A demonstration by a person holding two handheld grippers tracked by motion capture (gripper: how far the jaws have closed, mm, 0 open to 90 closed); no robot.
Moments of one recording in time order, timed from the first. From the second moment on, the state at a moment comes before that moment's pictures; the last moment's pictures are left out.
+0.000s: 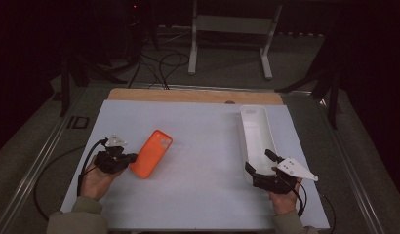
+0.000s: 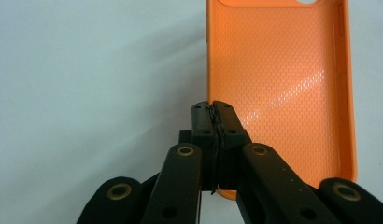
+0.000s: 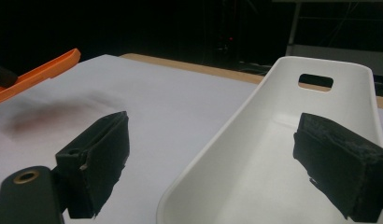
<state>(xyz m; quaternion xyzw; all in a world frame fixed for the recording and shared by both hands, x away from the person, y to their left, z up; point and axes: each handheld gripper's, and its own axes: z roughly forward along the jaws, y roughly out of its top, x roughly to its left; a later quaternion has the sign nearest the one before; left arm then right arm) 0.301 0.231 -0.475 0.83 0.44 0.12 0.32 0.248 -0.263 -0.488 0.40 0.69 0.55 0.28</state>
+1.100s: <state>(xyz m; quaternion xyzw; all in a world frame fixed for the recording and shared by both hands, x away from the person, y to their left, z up) 0.287 0.212 -0.465 0.81 0.42 0.20 0.37 0.250 -0.261 -0.486 0.41 0.69 0.54 0.26</state>
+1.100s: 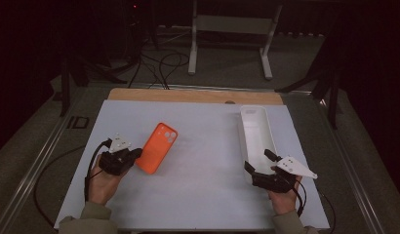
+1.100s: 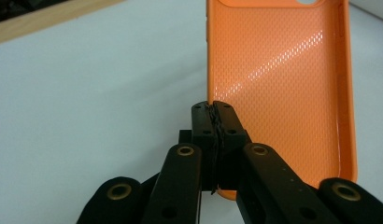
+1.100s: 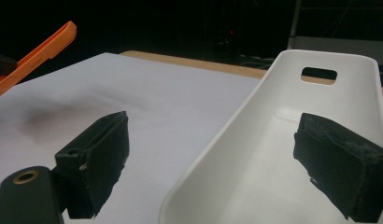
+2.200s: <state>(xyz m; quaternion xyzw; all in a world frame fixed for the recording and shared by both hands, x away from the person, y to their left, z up) 0.272 0.191 -0.455 0.79 0.38 0.25 0.41 0.252 -0.258 -0.478 0.40 0.70 0.54 0.23</state>
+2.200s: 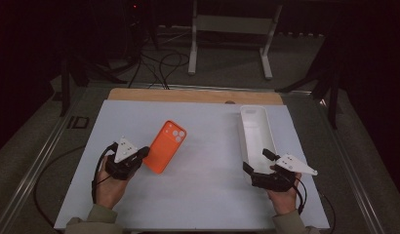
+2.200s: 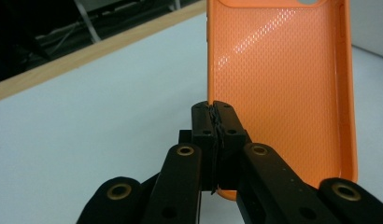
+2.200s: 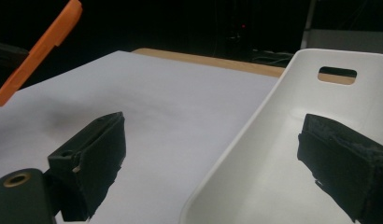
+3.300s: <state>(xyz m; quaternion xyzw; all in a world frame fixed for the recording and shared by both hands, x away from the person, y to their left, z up) 0.276 0.156 -0.432 0.81 0.32 0.28 0.40 0.278 -0.248 -0.452 0.38 0.73 0.53 0.20</state>
